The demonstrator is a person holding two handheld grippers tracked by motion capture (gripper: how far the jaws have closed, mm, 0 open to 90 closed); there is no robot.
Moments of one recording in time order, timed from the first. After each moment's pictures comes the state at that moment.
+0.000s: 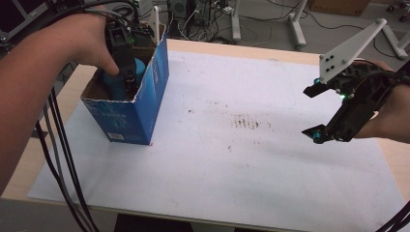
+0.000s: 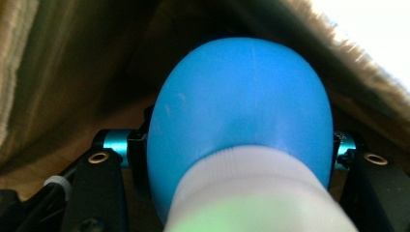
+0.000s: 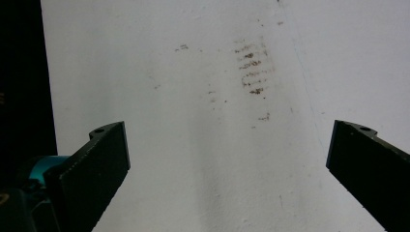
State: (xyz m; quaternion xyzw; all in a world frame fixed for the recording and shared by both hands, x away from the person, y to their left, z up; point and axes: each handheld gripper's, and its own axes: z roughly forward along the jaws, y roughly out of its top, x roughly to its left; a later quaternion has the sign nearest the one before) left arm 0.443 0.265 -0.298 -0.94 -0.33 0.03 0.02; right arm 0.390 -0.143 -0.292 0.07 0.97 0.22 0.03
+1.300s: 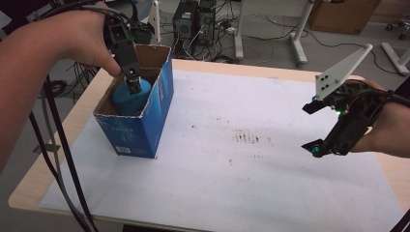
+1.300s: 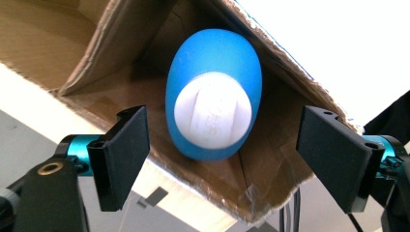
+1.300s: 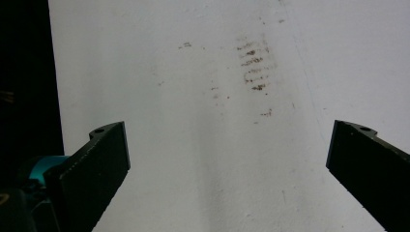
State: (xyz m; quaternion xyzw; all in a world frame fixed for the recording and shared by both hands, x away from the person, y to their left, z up) left arm 0.428 0.260 -0.233 -0.93 -0.36 -0.01 0.01; right arm 0.386 -0.152 -0.288 0.07 0.97 0.23 0.03
